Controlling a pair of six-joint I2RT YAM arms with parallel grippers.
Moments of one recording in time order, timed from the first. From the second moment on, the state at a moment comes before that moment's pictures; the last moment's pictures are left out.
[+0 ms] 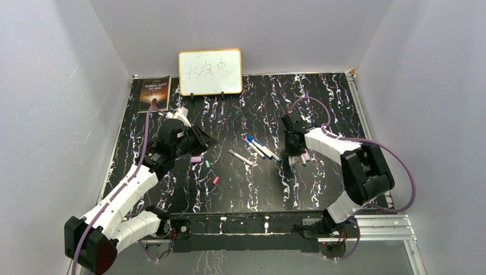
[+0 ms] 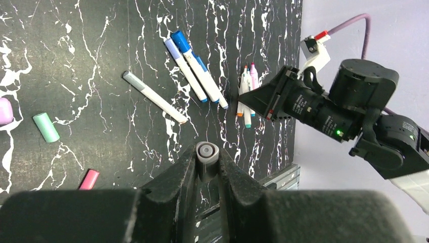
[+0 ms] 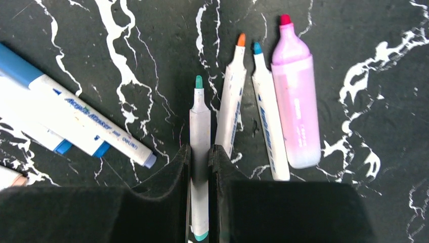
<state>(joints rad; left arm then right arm) -0.47 0.99 0.76 -0.32 0.18 -0.92 0.40 1.56 0.94 -0.54 0.17 0.42</state>
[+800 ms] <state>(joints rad) -0.47 0.98 0.76 -0.38 0.17 -0.90 0.36 1.63 0.94 -0.48 0.17 0.38</state>
